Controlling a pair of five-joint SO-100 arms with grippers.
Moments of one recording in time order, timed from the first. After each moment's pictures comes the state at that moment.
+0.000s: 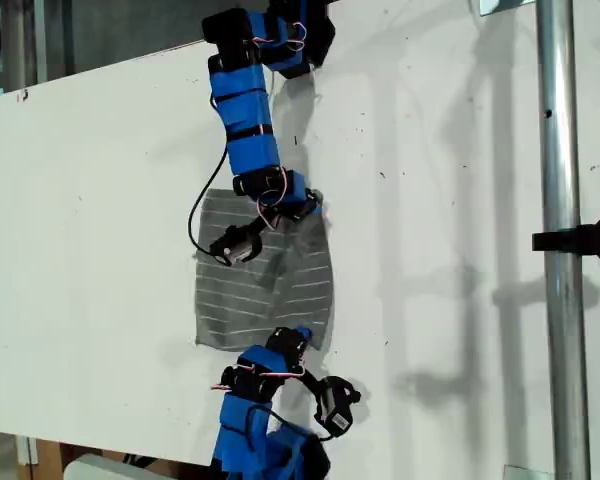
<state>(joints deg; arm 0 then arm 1) 4.3 98.6 107.3 70.6 -73.0 -8.2 74.4 79.1 78.1 48.9</state>
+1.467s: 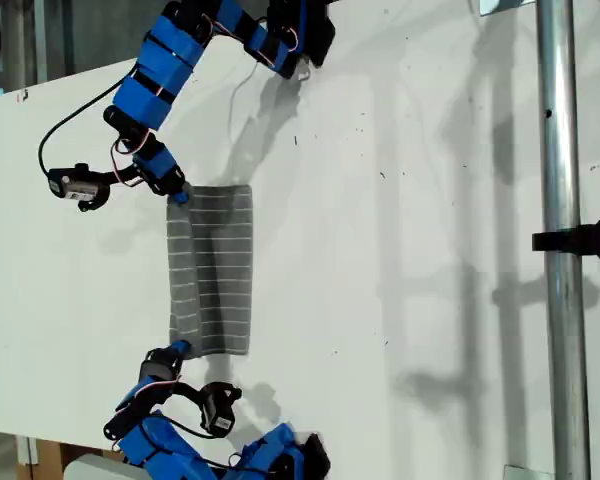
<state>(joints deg) -47.5 100.6 90.8 77.8 -31.7 36.7 88.7 80.9 69.3 18.6</state>
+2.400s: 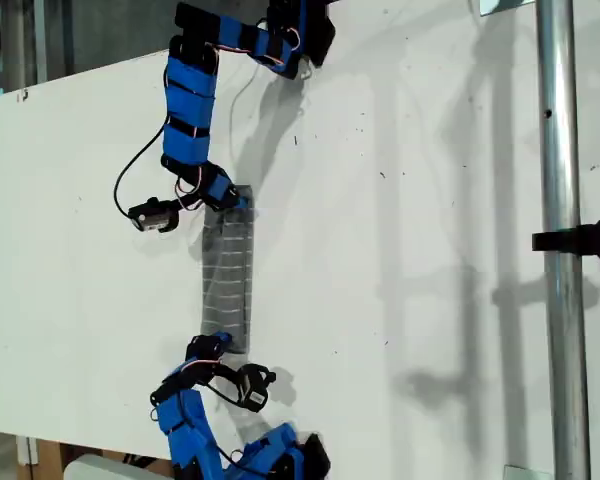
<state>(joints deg) -41.7 96.2 114.3 59.0 -40.7 28.0 75.2 94.0 59.6 29.4</state>
